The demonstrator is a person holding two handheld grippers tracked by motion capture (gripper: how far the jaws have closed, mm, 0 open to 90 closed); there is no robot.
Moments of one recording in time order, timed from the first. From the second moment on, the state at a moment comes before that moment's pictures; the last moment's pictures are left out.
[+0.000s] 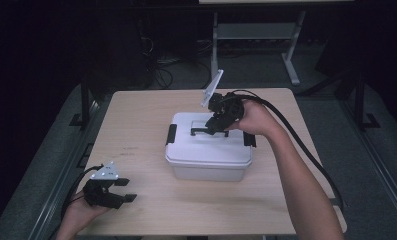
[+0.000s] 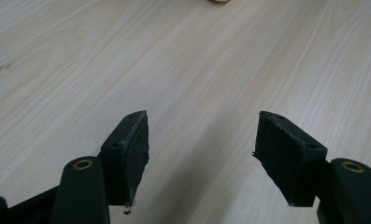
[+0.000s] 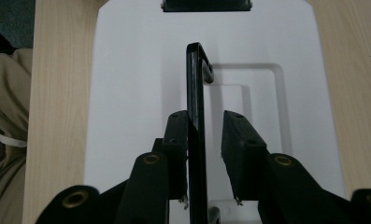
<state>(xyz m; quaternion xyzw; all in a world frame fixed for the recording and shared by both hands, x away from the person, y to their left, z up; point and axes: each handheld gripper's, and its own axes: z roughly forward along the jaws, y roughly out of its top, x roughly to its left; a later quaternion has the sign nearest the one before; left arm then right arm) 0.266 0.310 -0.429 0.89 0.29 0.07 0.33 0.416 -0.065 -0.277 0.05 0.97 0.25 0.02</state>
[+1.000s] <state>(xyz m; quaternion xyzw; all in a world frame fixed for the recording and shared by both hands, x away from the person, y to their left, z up) 0.266 0.305 -0.428 0.90 0.29 0.07 0.33 0.401 -0.097 -0.271 0.09 0.96 0.26 0.02</state>
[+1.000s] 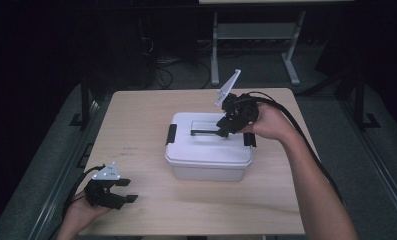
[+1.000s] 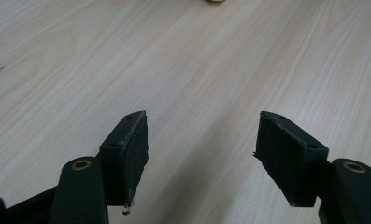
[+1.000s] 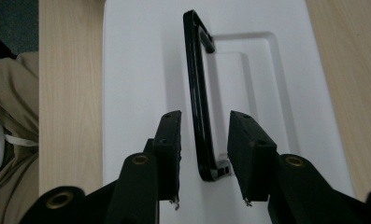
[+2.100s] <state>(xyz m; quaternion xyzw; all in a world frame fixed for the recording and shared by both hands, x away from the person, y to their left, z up) 0.266 0.305 -0.428 0.90 0.28 0.07 0.33 0.377 -0.121 -0.261 0.11 0.96 0.25 0.04</state>
